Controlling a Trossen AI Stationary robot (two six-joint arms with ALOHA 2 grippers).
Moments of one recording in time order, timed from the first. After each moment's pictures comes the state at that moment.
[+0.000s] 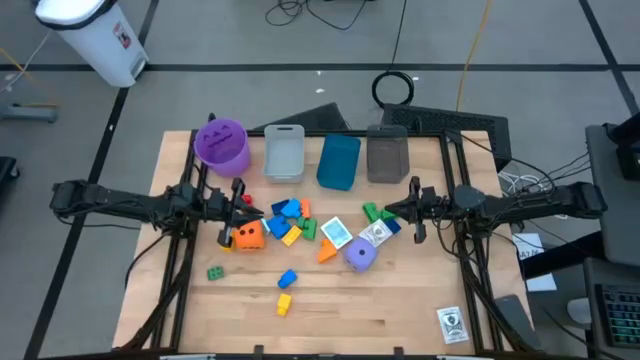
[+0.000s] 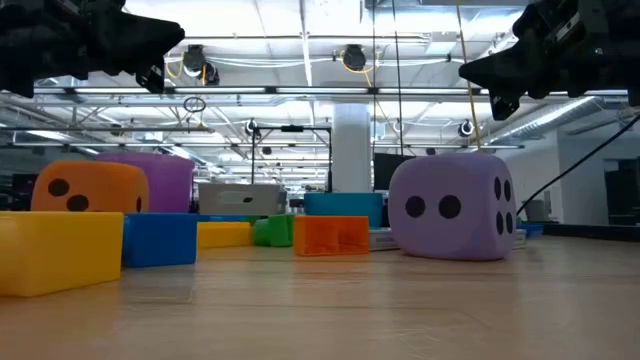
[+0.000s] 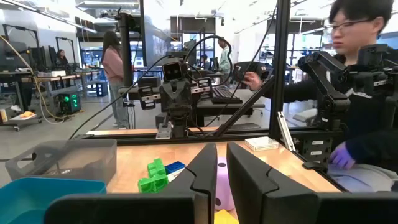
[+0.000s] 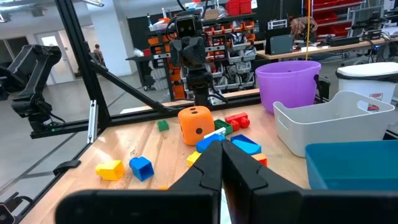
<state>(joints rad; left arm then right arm) 0.00 0.62 0.11 0.65 0.15 0.00 0.00 0.62 0.14 0.52 0.02 0.16</state>
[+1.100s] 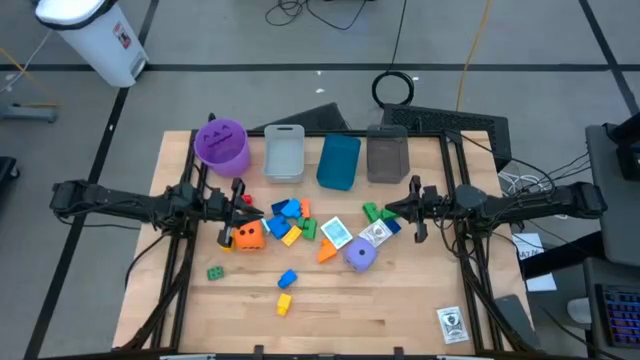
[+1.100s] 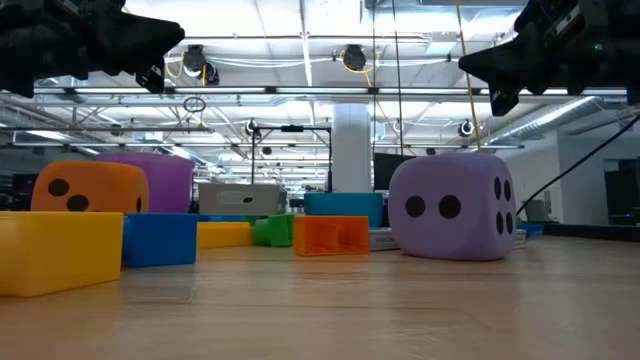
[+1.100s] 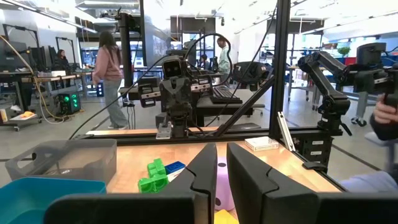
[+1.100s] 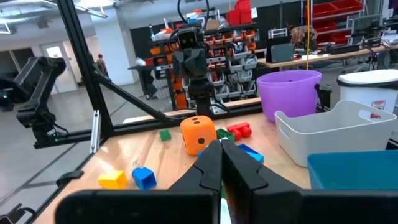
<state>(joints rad) 0.00 0.62 0.11 0.65 0.15 0.00 0.00 0.62 0.14 0.56 0.02 0.17</state>
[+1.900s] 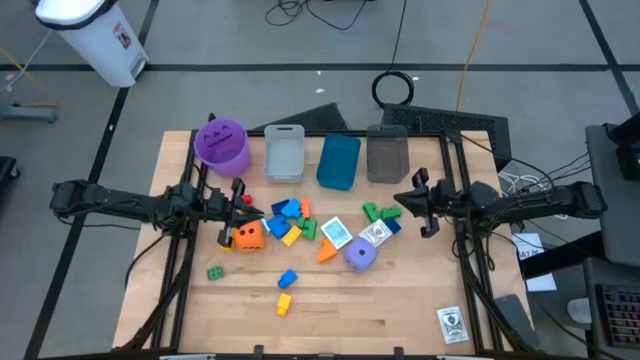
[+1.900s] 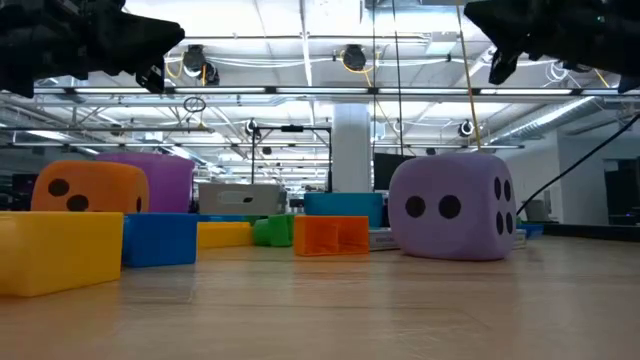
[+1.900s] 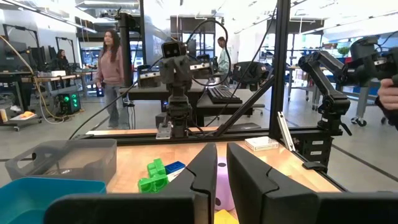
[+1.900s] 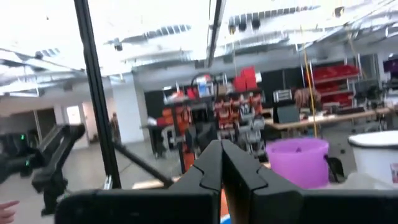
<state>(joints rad) 0.00 0.62 0.12 0.65 0.15 0.00 0.00 0.63 0.14 0.86 0.03 0.17</state>
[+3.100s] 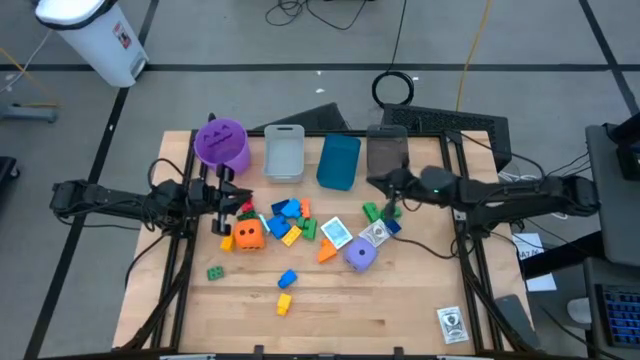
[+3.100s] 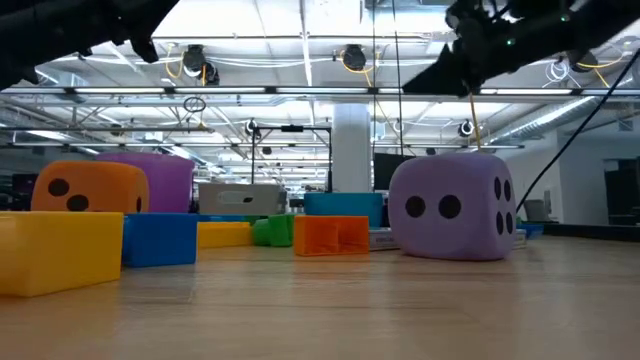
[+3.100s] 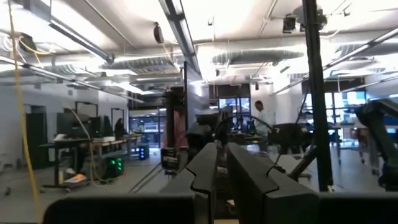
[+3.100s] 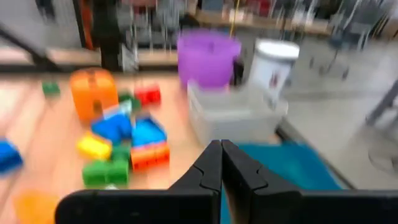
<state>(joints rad) 0.00 0.62 0.12 0.96 0.00 0.06 -0.13 0.98 0.52 0.23 0.21 -0.07</state>
